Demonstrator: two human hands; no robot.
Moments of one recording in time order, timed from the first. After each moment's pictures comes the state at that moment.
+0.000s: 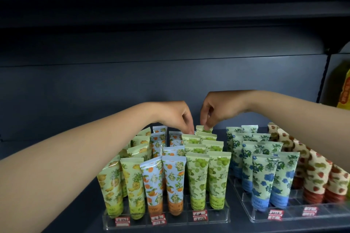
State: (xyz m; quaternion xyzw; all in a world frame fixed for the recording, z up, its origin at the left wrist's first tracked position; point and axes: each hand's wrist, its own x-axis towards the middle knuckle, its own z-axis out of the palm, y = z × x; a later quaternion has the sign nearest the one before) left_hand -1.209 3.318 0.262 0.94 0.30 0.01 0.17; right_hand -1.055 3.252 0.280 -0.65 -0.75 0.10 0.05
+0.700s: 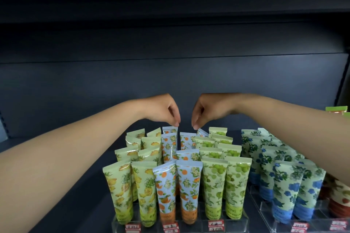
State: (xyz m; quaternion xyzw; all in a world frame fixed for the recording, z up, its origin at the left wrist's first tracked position) left_hand -1.250 3.354 0.263 0.92 0.36 0.09 0.16; right_hand -1.078 3.297 0.268 -0.63 -0.76 0.16 0.07
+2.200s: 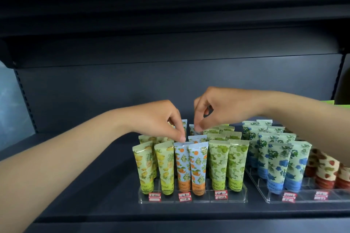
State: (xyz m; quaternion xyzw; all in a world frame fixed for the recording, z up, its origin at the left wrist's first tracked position) left_hand -1.314 3.247 0.279 0.94 0.32 0.06 0.14; right_hand -1.139 3.190 0.295 -0.56 -0.82 0.11 0.12
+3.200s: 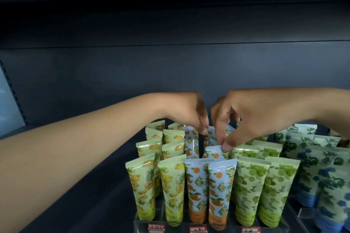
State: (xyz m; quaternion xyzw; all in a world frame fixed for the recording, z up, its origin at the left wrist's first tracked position) left_hand -1.256 3.333 0.259 0.94 0.31 0.05 0.13; right_hand -1.125 3.229 0.282 -0.53 -0.84 0.12 0.04
